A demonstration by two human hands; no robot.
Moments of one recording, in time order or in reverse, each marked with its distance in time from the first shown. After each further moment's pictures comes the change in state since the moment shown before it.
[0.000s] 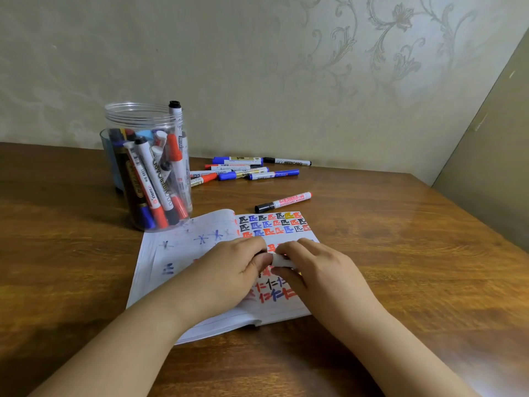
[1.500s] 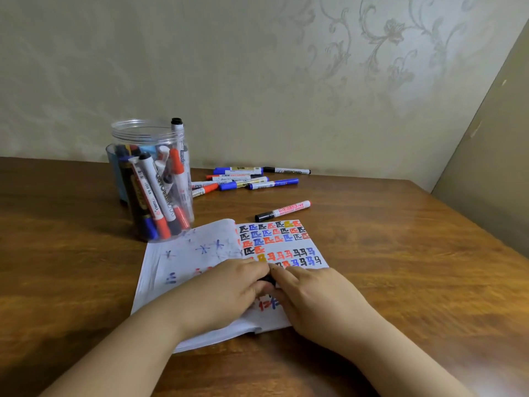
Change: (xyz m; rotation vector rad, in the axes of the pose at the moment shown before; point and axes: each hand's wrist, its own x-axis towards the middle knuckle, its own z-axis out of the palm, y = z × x) left_hand -0.003 -0.005 0.002 0.106 -0.165 0.090; right_hand -0.008 0.003 0.007 -0.123 -0.064 -0.200
